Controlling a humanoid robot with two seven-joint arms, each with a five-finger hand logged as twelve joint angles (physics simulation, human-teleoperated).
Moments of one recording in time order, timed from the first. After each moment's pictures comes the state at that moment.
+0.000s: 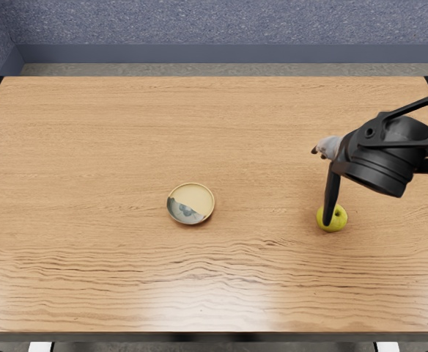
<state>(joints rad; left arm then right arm) -0.01 0.00 -0.06 -0.29 -0.08 -0.06 0.09 1.96 -0.39 -0.77 1.71 0.04 -0.41 -0.61</state>
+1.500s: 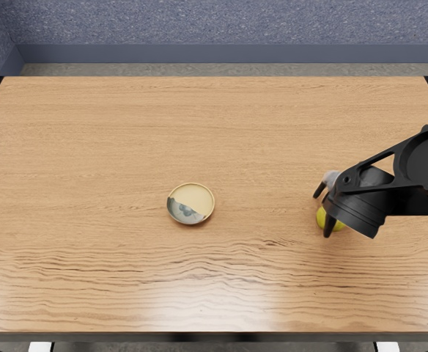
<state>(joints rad) -0.01 0.00 -0.06 -0.29 -0.08 -0.06 0.09 1.78 -0.31 -0.79 1.67 0.04 -0.61 -0.61</state>
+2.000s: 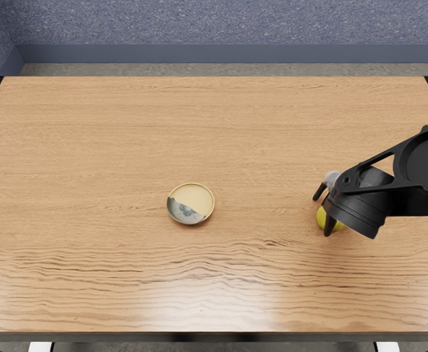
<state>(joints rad) -0.01 0.00 -0.06 -0.29 -0.08 -0.06 0.09 1.78 -0.31 -0.79 1.67 0.05 -0.61 -0.61</state>
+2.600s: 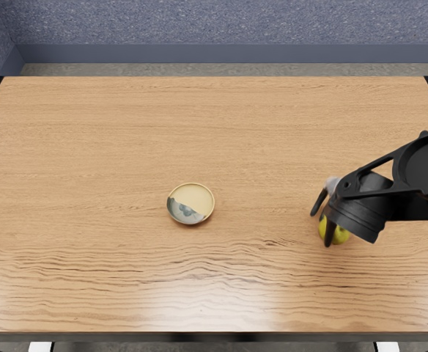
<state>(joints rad) -0.01 0.00 -0.06 -0.29 -0.08 -0.06 0.09 1.76 -0.31 -0.79 1.67 0.04 -0.61 -0.61</state>
